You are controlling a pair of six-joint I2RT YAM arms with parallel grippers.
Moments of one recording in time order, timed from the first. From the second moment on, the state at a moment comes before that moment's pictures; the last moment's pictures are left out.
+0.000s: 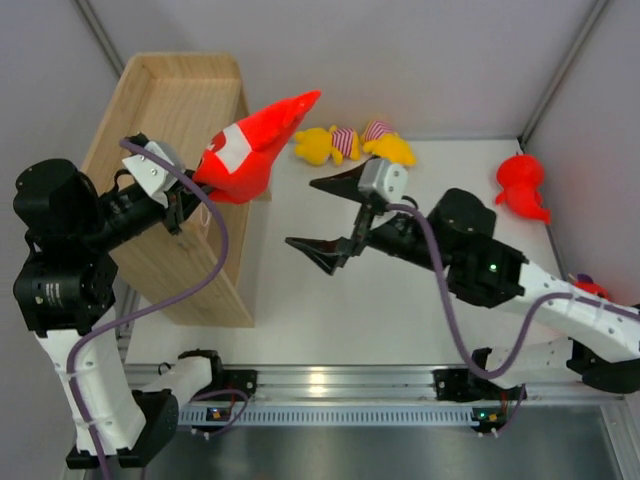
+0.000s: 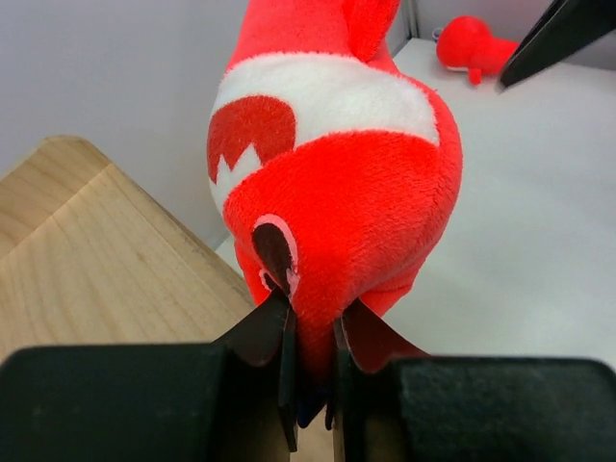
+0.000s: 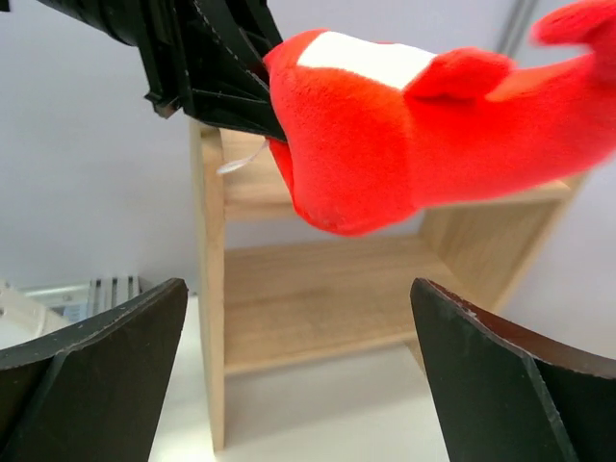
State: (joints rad) left arm 0.04 1.06 1.99 -1.05 0.84 0.42; right arm 1.22 1.23 1.45 0.03 -0.06 -0.16
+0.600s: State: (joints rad) left arm 0.04 1.11 1.95 -1.05 0.91 0.57; right arm 1.07 1.50 2.30 -0.35 0.10 -0.05
